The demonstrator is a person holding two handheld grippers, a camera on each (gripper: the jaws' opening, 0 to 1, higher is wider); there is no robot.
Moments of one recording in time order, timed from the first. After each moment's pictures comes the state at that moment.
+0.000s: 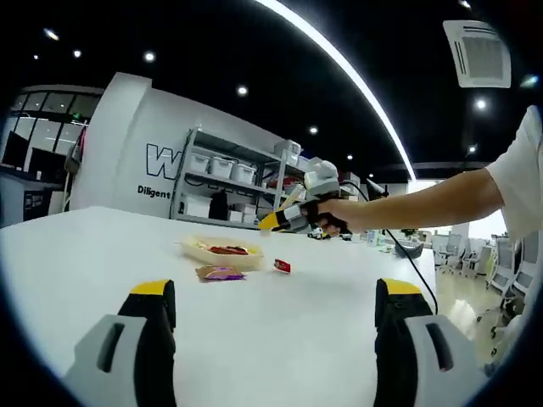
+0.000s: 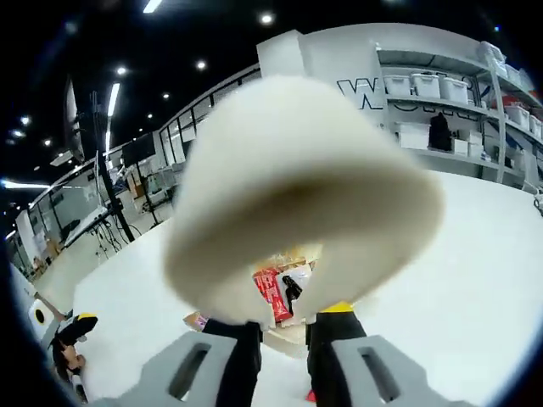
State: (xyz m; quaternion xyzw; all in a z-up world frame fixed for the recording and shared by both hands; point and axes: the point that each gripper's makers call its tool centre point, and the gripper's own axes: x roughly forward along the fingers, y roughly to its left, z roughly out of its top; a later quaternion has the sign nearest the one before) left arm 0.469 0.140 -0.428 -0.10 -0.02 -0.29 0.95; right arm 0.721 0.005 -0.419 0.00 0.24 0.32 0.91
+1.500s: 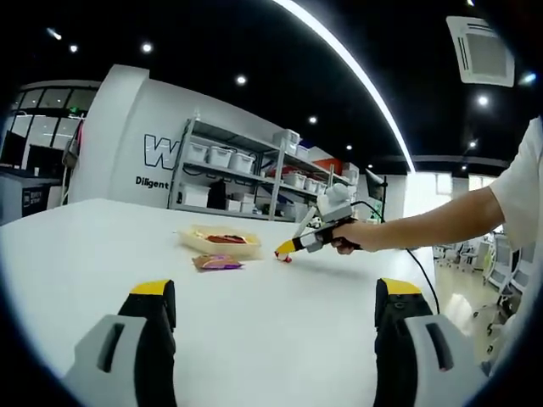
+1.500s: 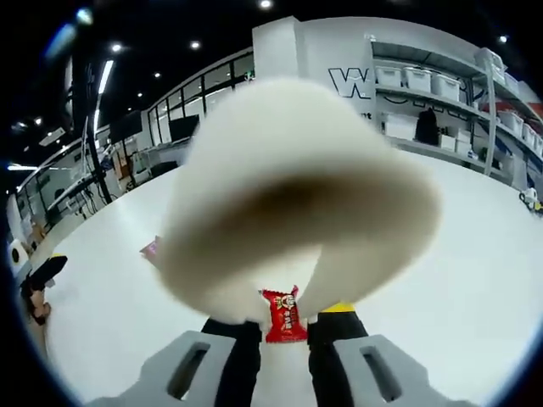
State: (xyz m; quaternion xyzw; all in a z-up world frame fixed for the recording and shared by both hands) left arm 0.473 0.131 -0.439 -0.09 0.01 -0.29 0.95; right arm 0.705 -0.061 -0.485 -0.04 0.26 0.29 0.92
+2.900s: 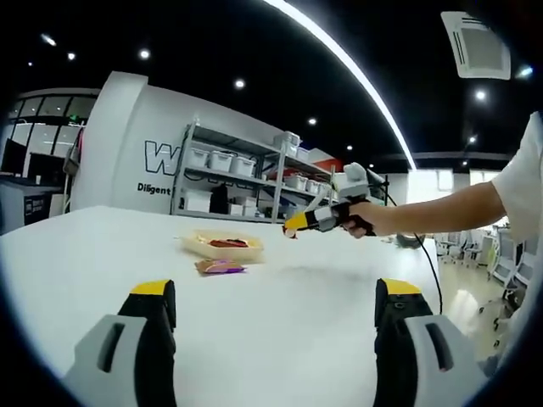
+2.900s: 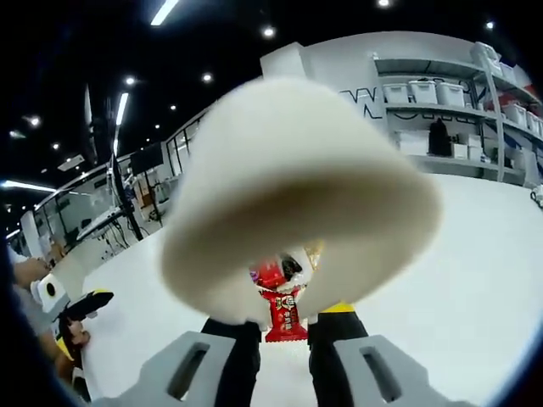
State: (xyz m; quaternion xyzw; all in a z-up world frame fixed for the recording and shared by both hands) left arm 0.470 0.132 -0.437 -0.07 0.00 -0.29 0.96; right arm 0.669 -0.036 -0.416 0.01 0.21 0.34 0.92
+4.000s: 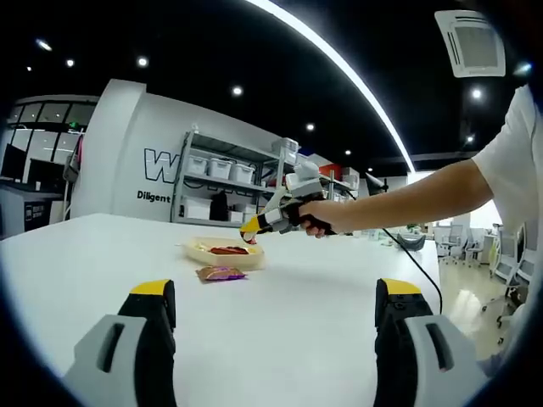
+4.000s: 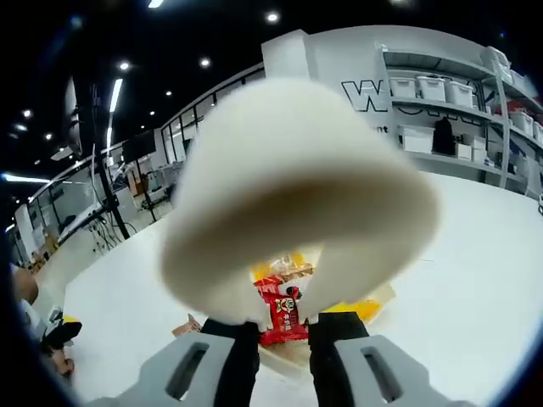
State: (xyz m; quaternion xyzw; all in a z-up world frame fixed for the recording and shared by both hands) left arm 0.469 0.136 -0.432 -0.07 -0.02 -0.29 0.96; right arm 0.745 0.024 -0.434 0.00 0.24 0.32 0.92
